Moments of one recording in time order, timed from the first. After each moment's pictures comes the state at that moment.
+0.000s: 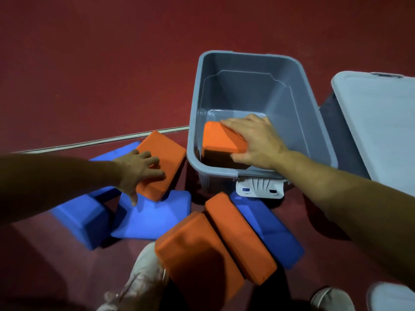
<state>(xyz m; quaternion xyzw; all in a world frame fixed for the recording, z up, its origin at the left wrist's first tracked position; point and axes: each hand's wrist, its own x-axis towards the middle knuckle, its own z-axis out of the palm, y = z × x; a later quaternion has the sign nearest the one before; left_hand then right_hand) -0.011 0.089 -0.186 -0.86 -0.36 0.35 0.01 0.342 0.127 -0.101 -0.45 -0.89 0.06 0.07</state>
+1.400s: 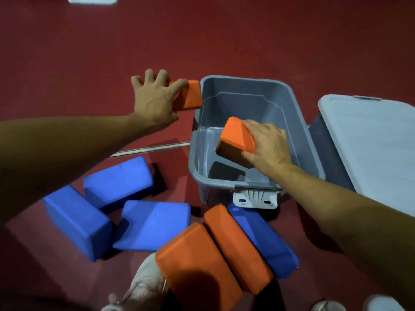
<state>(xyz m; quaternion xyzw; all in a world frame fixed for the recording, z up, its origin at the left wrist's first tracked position) 0.061 0.157 -0.031 -0.73 -0.65 -0.09 0.18 0.356 0.122 -0.085 -0.57 -0.81 -0.03 0.15</state>
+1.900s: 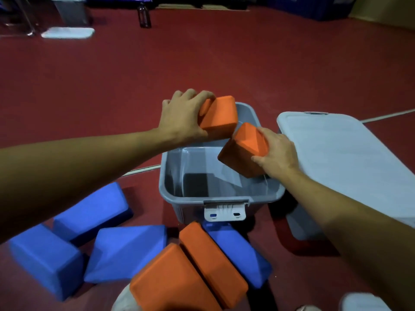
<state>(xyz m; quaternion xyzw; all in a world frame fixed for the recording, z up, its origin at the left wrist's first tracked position) 0.197 0.142 0.027 -0.80 -0.56 -0.22 0.00 0.457 0.118 -0.043 -0.66 -0.71 0.01 0.23</state>
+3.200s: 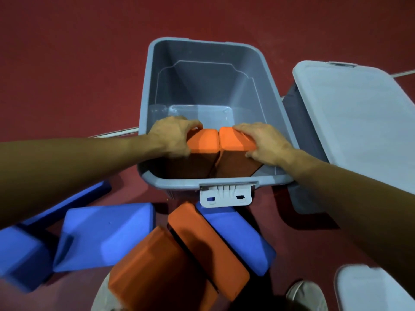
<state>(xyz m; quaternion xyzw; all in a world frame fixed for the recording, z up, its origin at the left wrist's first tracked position) 0.190 0.181 -0.138 -0.81 -0.56 0.04 -0.17 0.458 0.173 -0.146 -0.55 -0.82 0.11 -0.01</state>
